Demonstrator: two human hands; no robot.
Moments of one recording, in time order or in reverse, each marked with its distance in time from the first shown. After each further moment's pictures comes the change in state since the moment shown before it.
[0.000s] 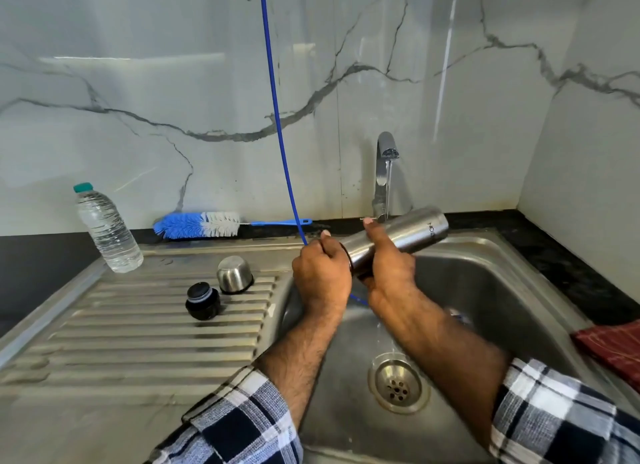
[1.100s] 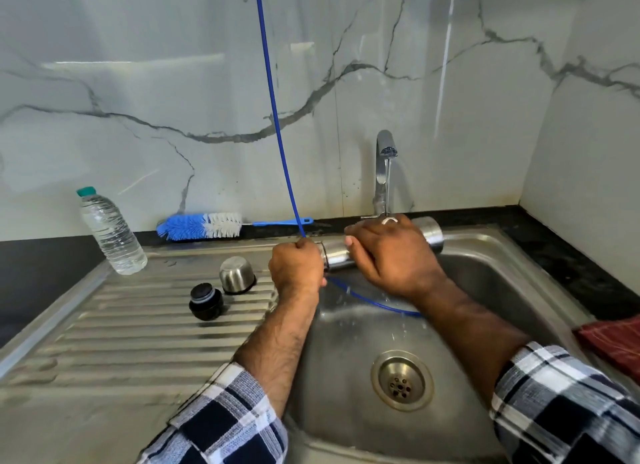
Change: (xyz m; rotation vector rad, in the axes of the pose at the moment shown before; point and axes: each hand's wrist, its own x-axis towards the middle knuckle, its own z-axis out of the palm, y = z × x) left_hand 0.027 0.003 -0.027 0.007 -0.072 -0.305; right_hand 0.009 -0.038 -0.026 -1.645 -0.374 -1.471
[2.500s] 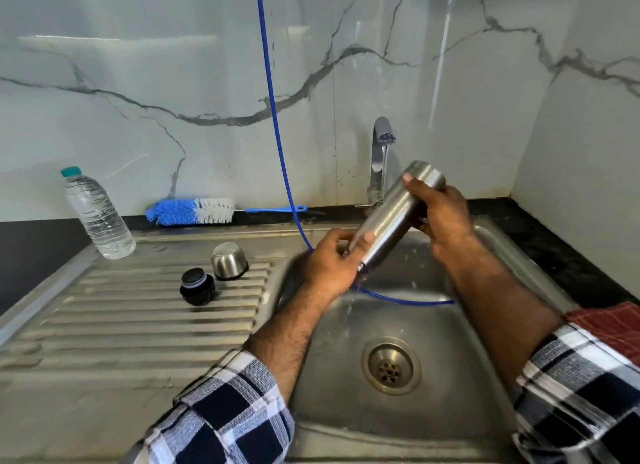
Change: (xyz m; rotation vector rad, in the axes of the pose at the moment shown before) left_hand -0.015 -0.035 0.035 0.019 -0.571 0.205; right_hand 0.012 0.061 -0.015 1.335 0.256 1.146
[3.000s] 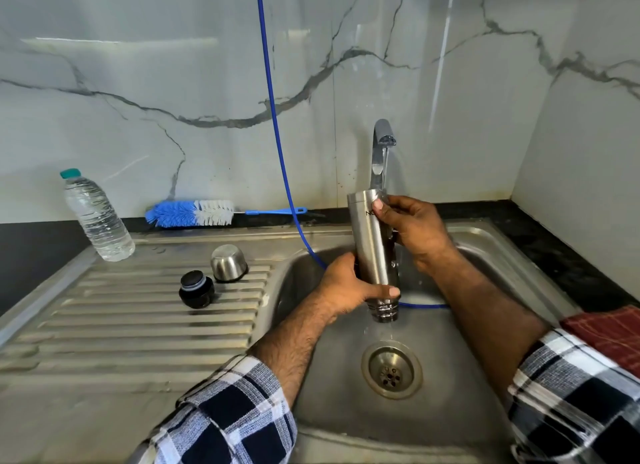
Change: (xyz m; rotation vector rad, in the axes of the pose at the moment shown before) left_hand -0.002 -0.017 0.009 0.053 -0.304 -0.079; right_hand -0.015 0.021 0.016 -0.221 -0.282 -0.139
